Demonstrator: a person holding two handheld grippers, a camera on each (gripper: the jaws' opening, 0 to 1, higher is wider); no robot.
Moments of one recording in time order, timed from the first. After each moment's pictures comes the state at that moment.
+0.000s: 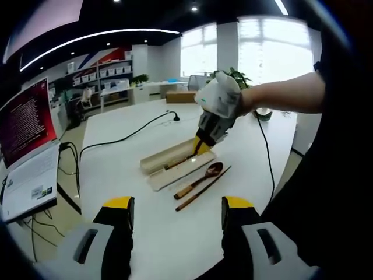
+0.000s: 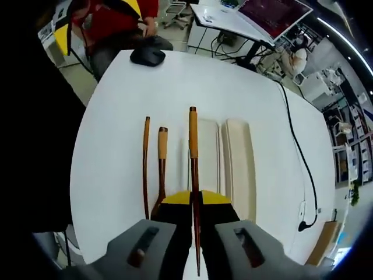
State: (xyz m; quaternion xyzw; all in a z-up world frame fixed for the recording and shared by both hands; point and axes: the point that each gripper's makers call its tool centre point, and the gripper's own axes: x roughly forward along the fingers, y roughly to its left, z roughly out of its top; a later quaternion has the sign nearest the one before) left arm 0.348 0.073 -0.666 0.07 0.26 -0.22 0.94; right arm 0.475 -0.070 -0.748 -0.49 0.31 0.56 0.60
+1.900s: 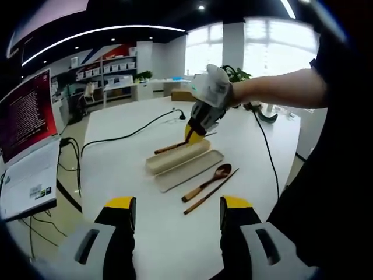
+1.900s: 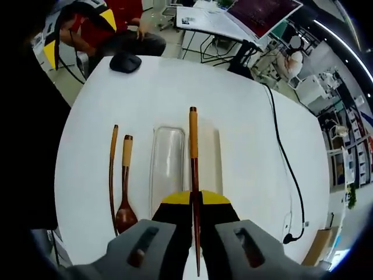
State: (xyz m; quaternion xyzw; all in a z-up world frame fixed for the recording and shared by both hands) left arm 0.370 0.083 -0.671 0.05 0.27 -0.21 0.94; right arm 0.530 -0.048 -0.738 -0.49 0.29 0.56 0.60
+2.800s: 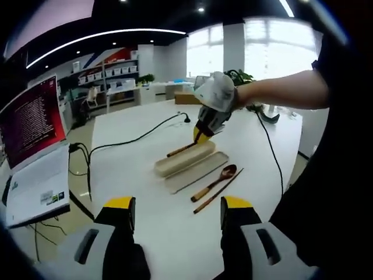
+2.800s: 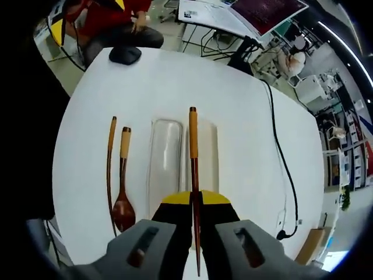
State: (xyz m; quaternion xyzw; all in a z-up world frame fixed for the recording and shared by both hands) left arm 0.371 0.106 -0.658 0.08 0.26 -0.21 0.94; right arm 0.530 -0.054 -0.738 -0.51 0.29 0.54 0.60
